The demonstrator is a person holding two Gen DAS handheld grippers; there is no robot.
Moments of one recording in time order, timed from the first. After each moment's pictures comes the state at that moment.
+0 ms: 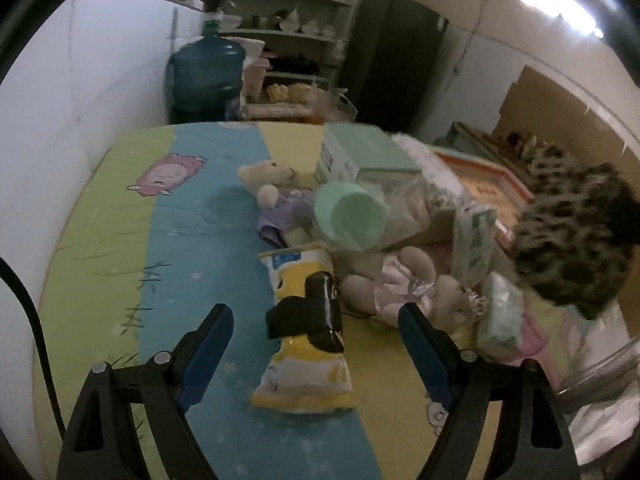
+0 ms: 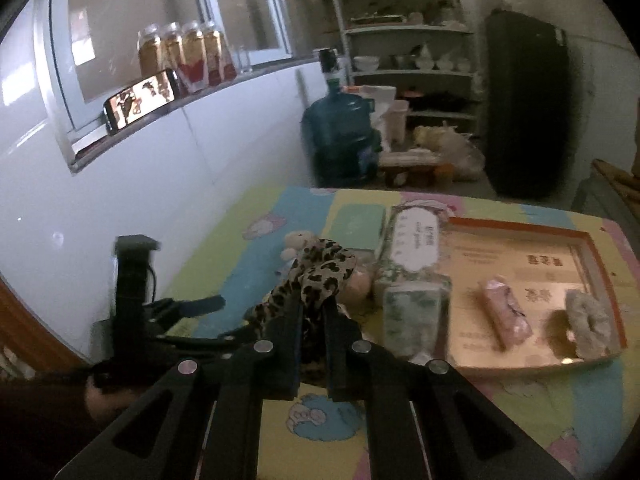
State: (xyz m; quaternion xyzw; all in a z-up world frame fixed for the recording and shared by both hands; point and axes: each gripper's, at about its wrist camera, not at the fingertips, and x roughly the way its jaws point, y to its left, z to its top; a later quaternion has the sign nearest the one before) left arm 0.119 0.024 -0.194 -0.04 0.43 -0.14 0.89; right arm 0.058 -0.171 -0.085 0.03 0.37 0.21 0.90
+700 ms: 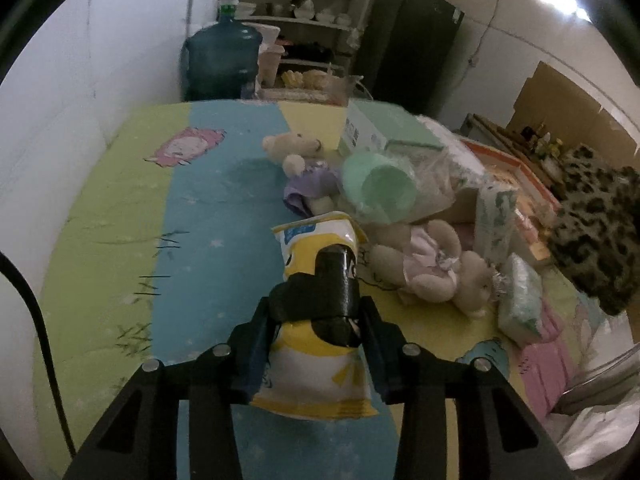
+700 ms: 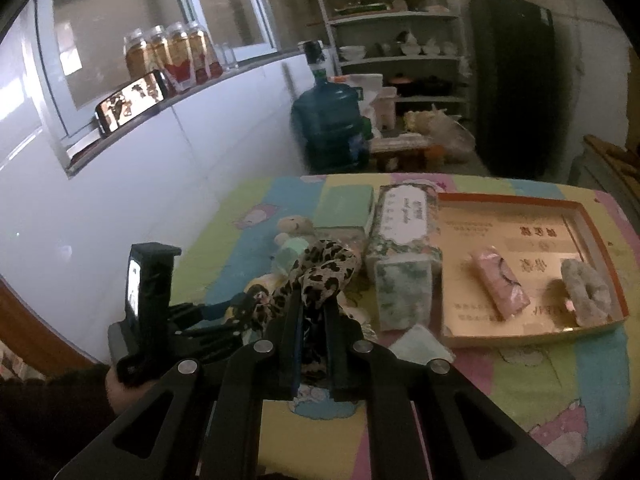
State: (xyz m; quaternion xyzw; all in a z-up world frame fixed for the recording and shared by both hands) left arm 0.102 0.039 -0.197 -0.05 0.45 -0.12 0.89; right arm 0.047 -0.180 -0.090 0.06 0.38 0.21 0.90
